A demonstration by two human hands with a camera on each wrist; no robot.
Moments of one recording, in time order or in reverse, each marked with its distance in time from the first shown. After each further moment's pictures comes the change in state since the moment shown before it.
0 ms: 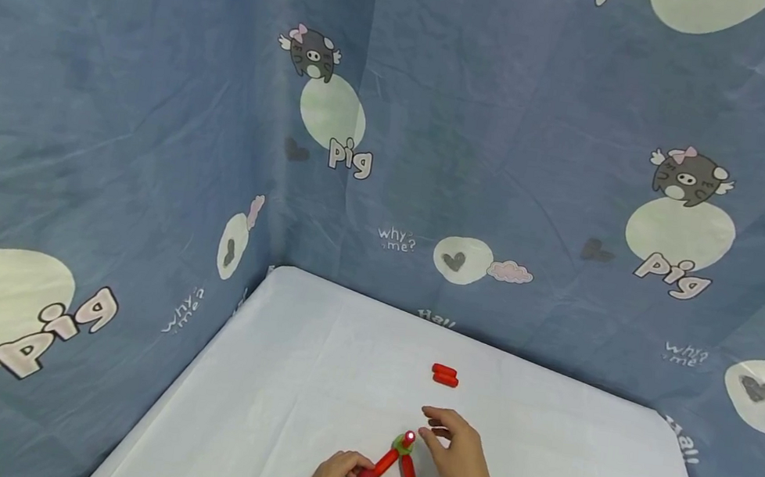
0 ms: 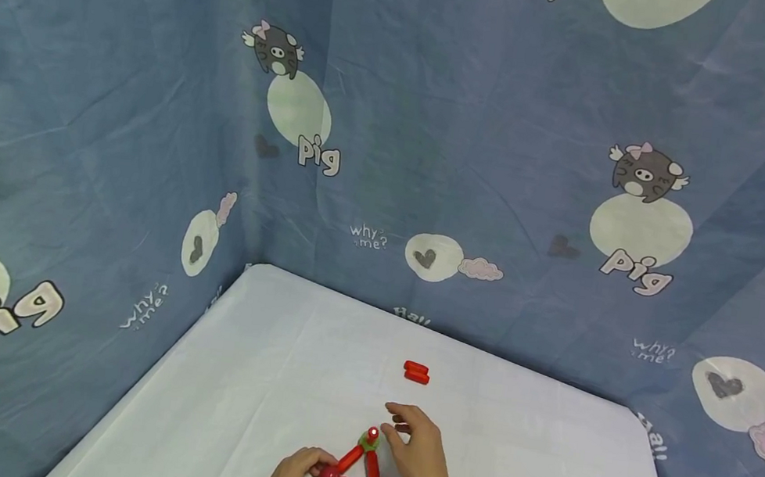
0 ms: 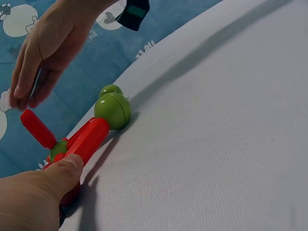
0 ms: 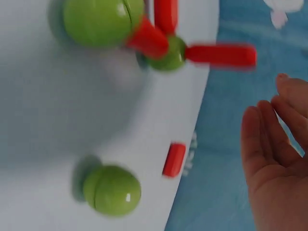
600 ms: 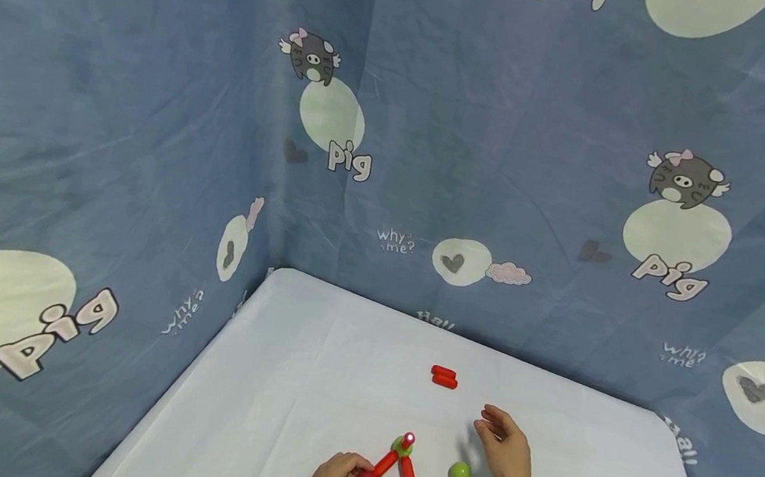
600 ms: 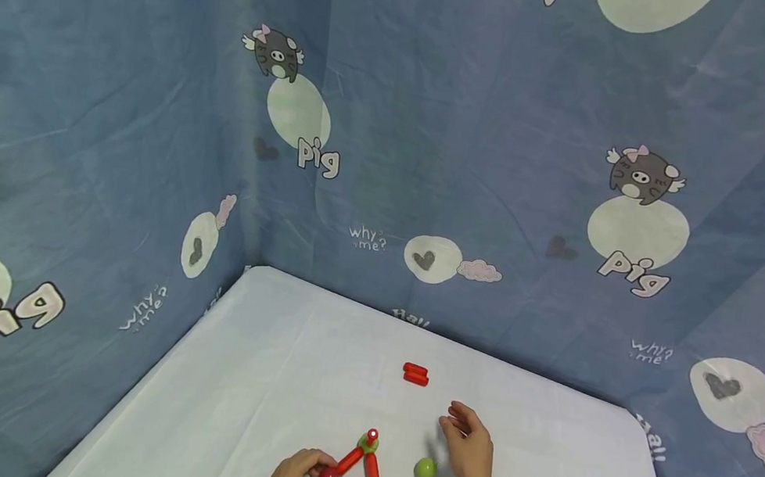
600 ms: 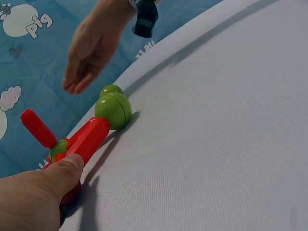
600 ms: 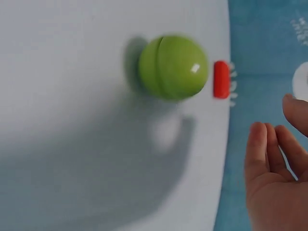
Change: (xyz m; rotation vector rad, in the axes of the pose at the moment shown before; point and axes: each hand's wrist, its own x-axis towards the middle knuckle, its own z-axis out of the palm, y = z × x) left_hand 0.001 0.002 -0.003 -0.012 -0.035 -0.042; right_hand 0.011 0.066 -0.038 0.135 0.224 0.269
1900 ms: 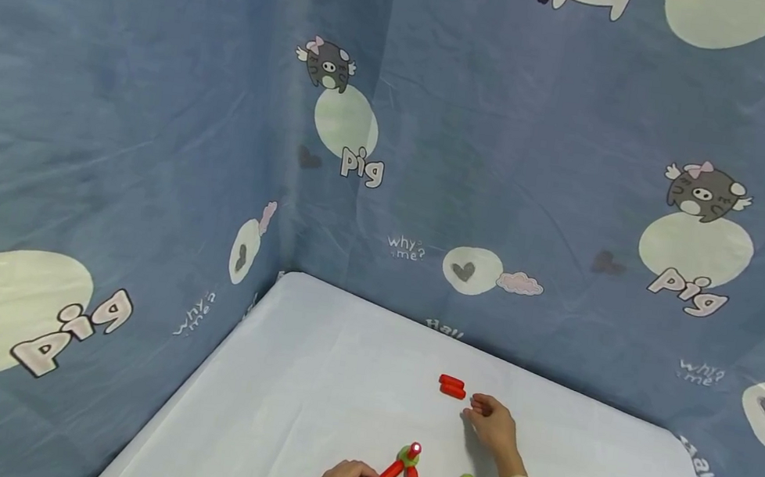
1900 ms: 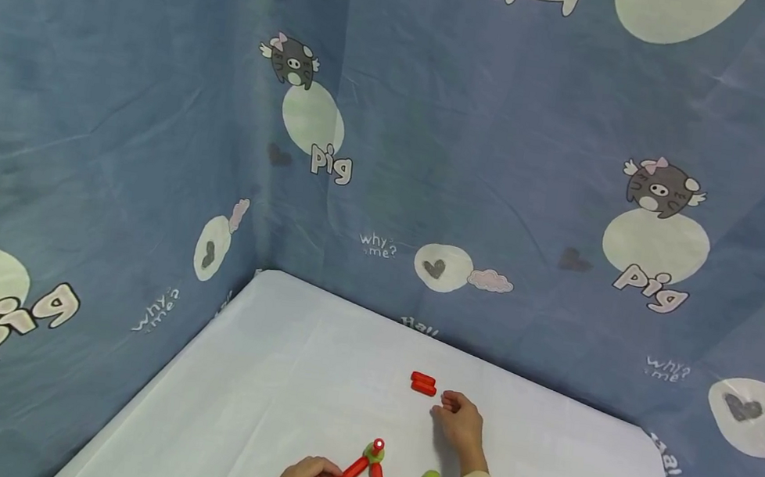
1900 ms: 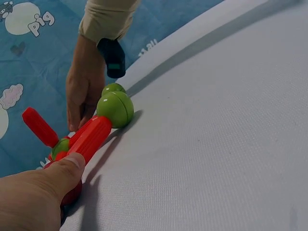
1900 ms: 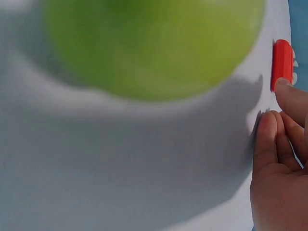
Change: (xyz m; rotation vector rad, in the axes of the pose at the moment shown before) left_hand 0.000 0.002 -0.003 -0.089 -0.032 -0.033; right_hand 0.069 0.005 0.038 -0.107 -0.131 0.059
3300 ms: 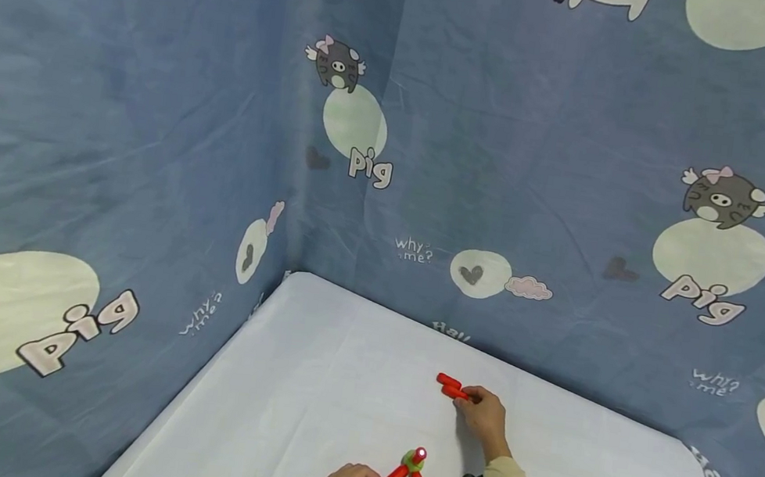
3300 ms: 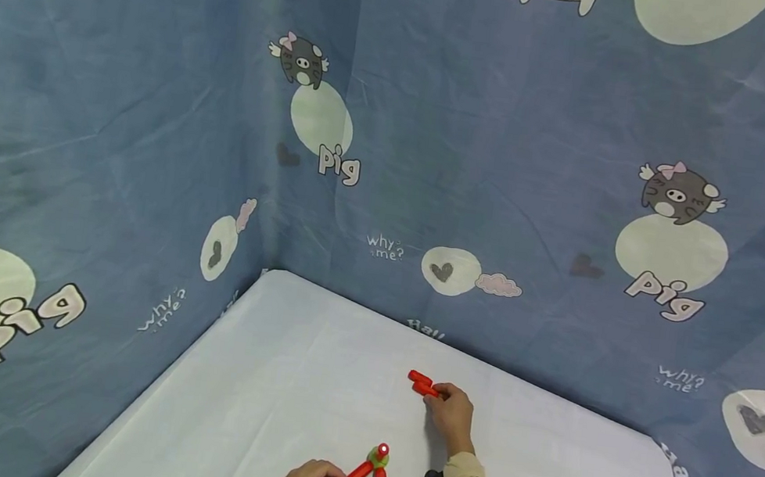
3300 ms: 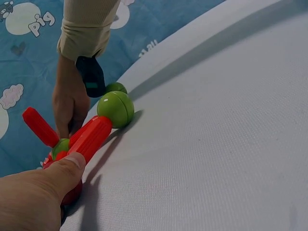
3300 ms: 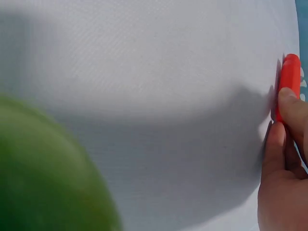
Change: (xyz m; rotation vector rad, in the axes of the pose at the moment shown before) left_hand 0.000 -0.001 -0.001 -0.012 -0.006 0.046; right_hand 0.021 -0.020 0.024 -0.061 0.040 -0.019
